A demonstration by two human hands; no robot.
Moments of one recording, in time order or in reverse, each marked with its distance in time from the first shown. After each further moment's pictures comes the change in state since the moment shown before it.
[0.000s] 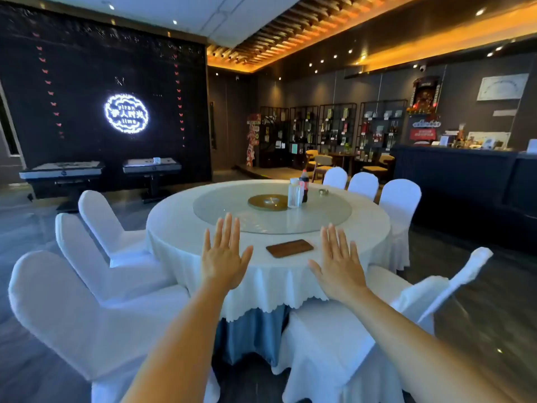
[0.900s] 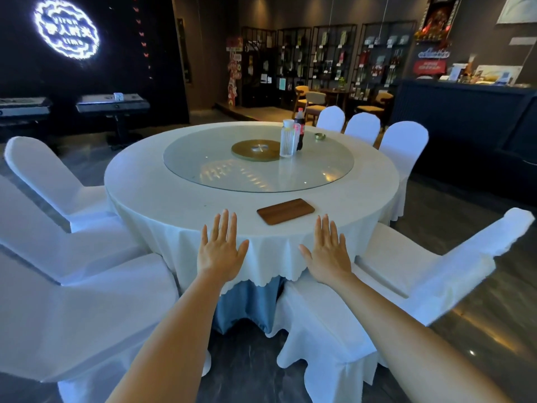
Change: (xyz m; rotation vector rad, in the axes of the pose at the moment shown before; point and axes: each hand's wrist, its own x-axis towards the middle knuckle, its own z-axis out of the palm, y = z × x) left_hand 0.158 -0.037 0.202 0.008 -0.271 0.012; right_hand 0.189 0.019 0.168 0.055 -0.219 0.167
